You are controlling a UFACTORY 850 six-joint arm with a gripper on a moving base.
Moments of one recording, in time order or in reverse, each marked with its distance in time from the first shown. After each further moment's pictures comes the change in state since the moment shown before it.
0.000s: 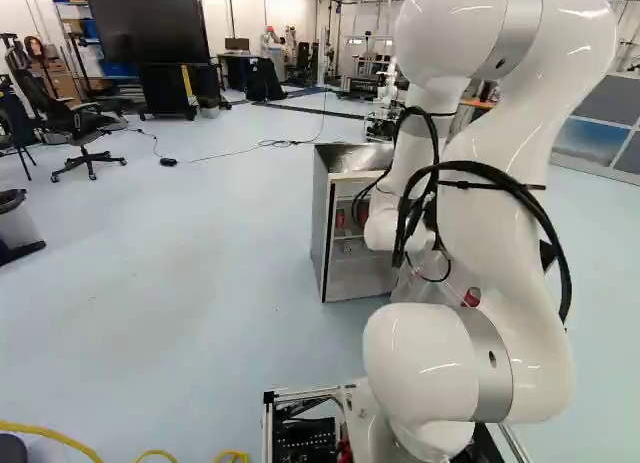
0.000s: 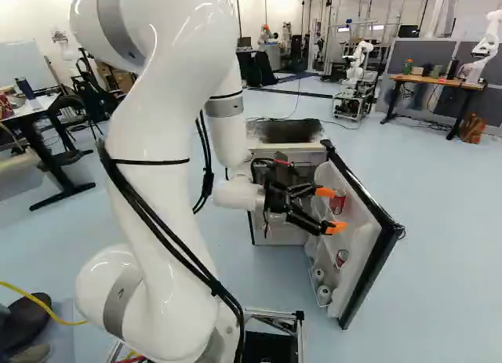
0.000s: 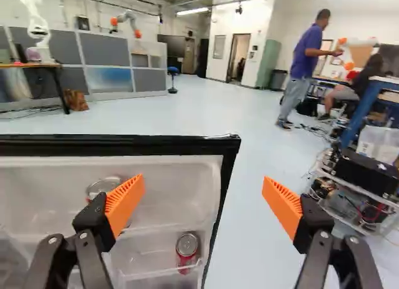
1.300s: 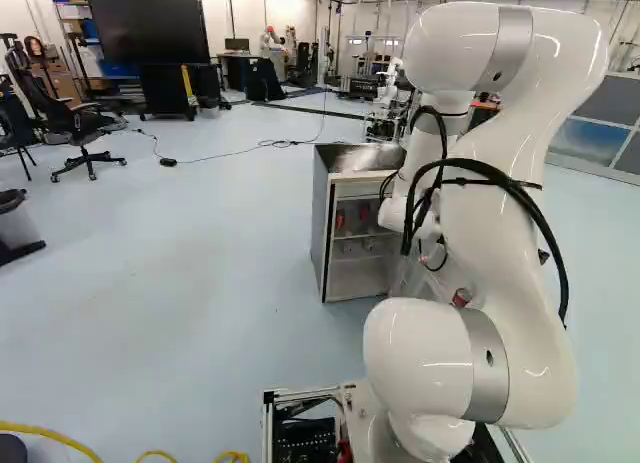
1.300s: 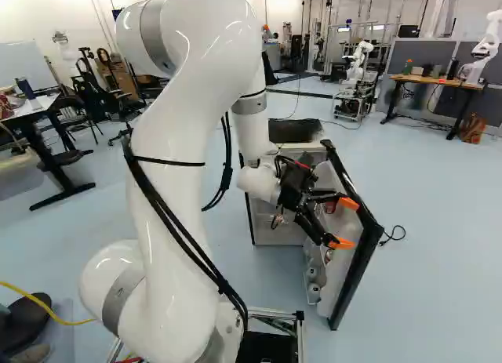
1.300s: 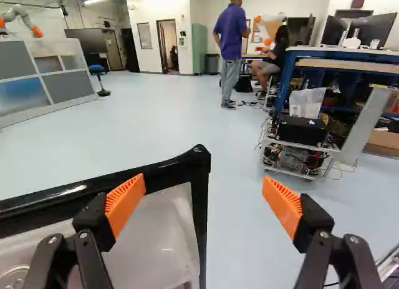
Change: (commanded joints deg) arm -9.3 -7.1 -14.5 19.0 -2.3 0.0
